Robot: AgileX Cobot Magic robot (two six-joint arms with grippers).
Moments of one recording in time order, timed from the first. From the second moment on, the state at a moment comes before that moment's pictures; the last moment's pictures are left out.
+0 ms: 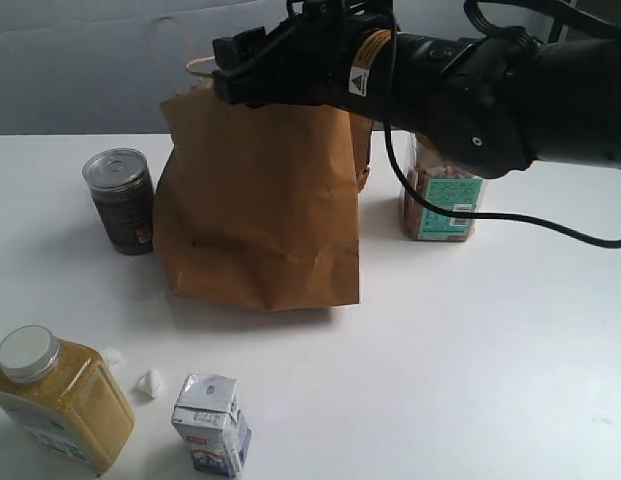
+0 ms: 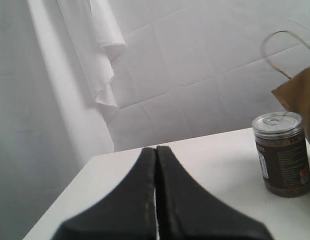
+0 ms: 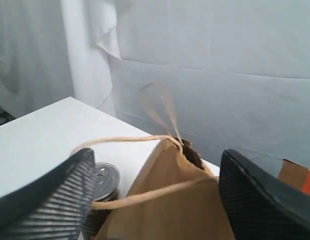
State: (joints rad) left arm 0.16 0.00 0.00 0.12 0.06 0.16; right arm 0.91 1.74 -1.22 -0.31 -0.27 0.34
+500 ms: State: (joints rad) left arm 0.16 0.00 0.00 0.12 0.06 0.16; right arm 0.91 1.57 -1.22 -0.29 -0.23 0.34
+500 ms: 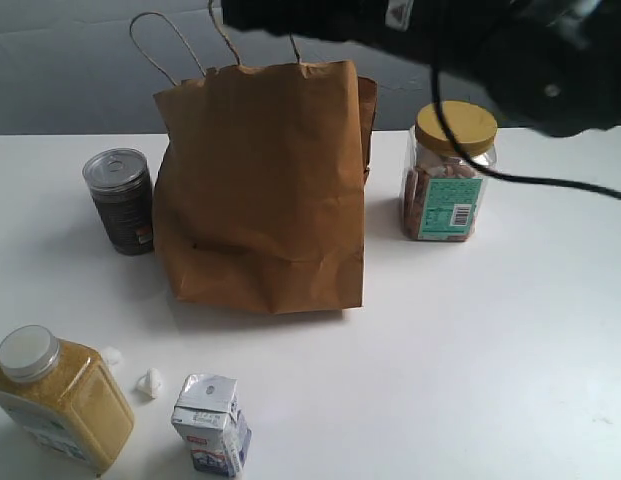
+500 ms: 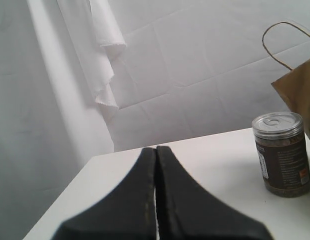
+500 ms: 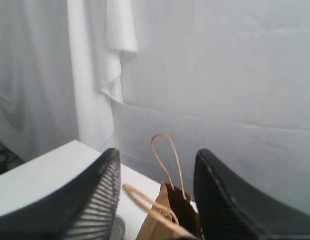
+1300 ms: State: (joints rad) left arm 0.16 0.00 0.00 0.12 0.06 0.16; right arm 0.52 0.61 -0.38 -0.23 0.00 0.20
